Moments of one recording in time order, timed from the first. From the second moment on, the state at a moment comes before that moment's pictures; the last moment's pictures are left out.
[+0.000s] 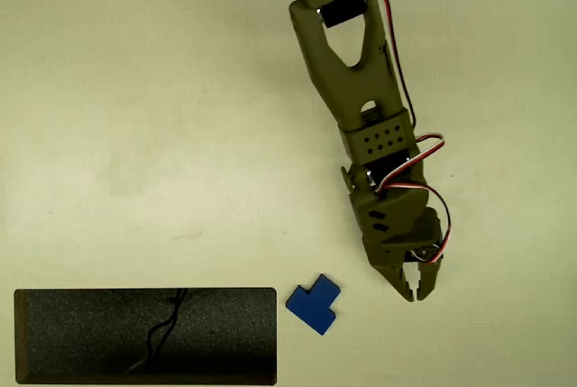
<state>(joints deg) -24.0 40.8 62.9 3.5 -62.6</state>
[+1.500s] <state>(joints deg) -25.8 40.6 66.5 -3.0 -65.7</state>
